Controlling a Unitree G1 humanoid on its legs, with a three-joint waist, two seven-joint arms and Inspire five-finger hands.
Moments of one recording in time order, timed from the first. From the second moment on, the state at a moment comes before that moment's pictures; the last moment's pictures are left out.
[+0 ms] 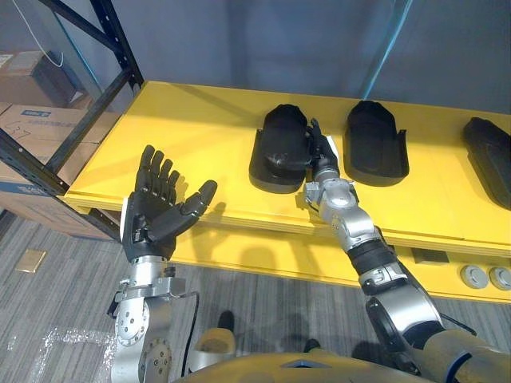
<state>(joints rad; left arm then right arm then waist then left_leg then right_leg) 0.40 0.04 0.04 -0.44 -0.48 -0.17 -0.03 -0.61 -0.14 0.21 0.51 0.26 0.10 -0.24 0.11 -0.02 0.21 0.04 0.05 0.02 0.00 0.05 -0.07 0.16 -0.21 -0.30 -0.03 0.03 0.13</state>
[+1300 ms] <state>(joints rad) 0.52 0.06 -0.03 -0.48 -0.48 -0.17 0.01 0.03 -0.22 0.53 -0.39 0.22 -0.10 0.04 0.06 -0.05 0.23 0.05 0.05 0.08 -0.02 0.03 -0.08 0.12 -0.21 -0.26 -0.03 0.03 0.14</state>
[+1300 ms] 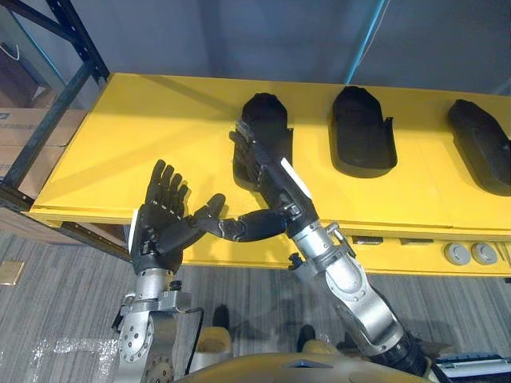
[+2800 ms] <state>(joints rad) 0.60 0.05 -0.08 -0.55 -0.51 -0.31 0.23 0.16 -0.23 0.55 -0.18 0.16 -0.13 -0.20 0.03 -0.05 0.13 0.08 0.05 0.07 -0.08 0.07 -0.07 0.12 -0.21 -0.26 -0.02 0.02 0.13</state>
